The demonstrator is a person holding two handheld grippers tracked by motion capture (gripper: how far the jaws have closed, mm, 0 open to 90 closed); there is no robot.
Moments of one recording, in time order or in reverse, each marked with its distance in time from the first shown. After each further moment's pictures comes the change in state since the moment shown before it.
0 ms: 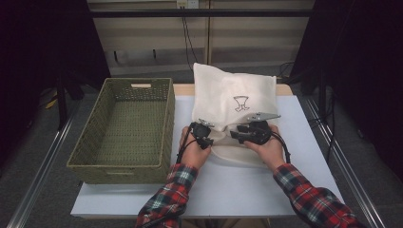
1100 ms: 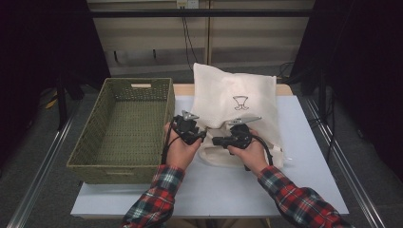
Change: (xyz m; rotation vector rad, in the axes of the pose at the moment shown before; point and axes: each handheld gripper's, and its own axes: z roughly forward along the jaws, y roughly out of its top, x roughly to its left) left arm 0.018 0.012 -0.057 -0.174 0.024 -0.062; right arm 0.047 0.008 0.025 0.057 0.236 0.085
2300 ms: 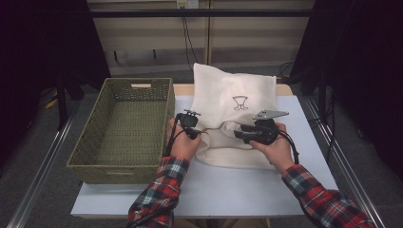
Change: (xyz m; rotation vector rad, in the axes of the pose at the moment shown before) left arm 0.009 0.003 0.027 0.208 0.102 -0.043; right arm -0.025 0.007 -0.070 -0.055 -0.229 -0.113
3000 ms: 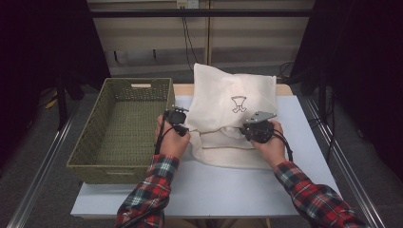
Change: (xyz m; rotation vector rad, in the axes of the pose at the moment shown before) left arm 0.023 -0.001 -0.022 0.007 0.055 -0.055; right arm -0.021 -0.014 0.032 0.121 -0.159 -0.237
